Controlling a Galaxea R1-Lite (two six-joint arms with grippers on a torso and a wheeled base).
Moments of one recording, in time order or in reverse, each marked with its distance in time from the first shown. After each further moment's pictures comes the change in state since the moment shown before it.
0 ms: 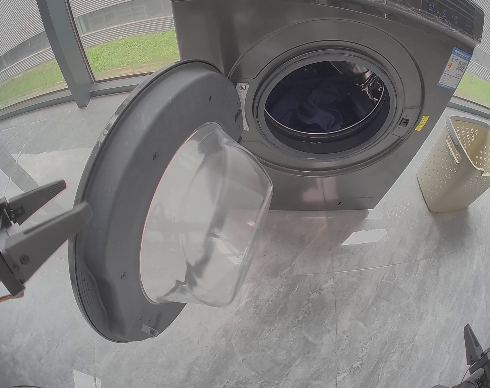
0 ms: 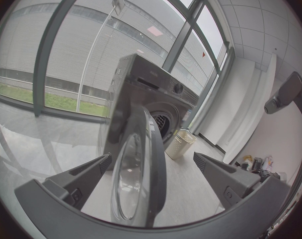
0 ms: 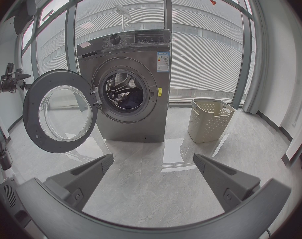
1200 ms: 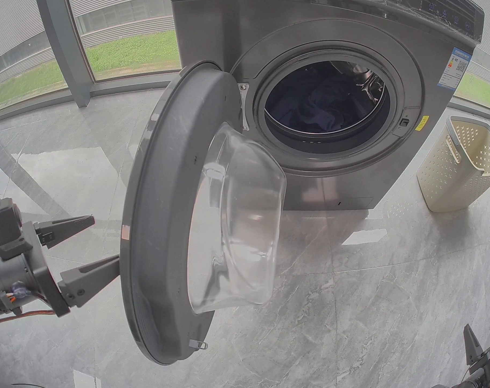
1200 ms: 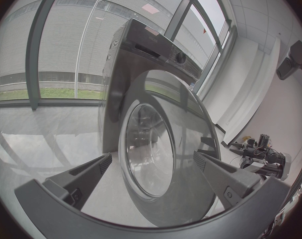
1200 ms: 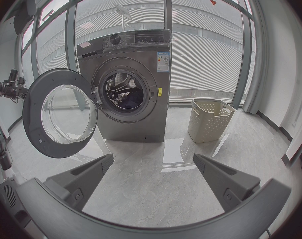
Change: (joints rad) left arm 0.013 0.103 0.055 0.046 -0.025 0.104; right arm 0.000 0.000 0.000 0.000 0.000 0.000
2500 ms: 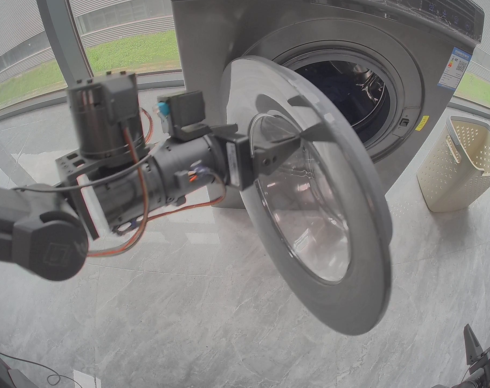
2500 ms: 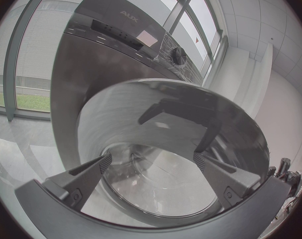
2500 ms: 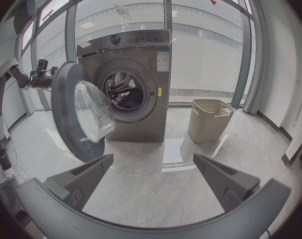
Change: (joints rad) left arm -0.234 0.693 -0.579 -0.271 0.140 -0.026; right arm 0.000 0.000 0.000 0.000 0.000 0.000
